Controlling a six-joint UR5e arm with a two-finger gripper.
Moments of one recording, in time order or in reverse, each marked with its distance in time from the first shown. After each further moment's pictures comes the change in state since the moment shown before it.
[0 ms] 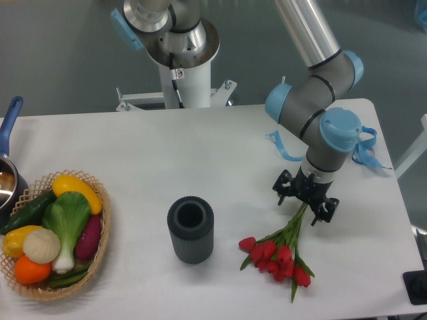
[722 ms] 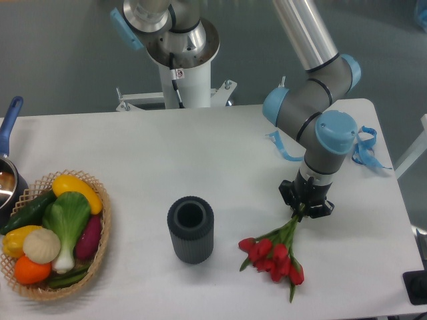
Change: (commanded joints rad) arm -0.011 -0.005 0.009 0.020 0.020 -0.094
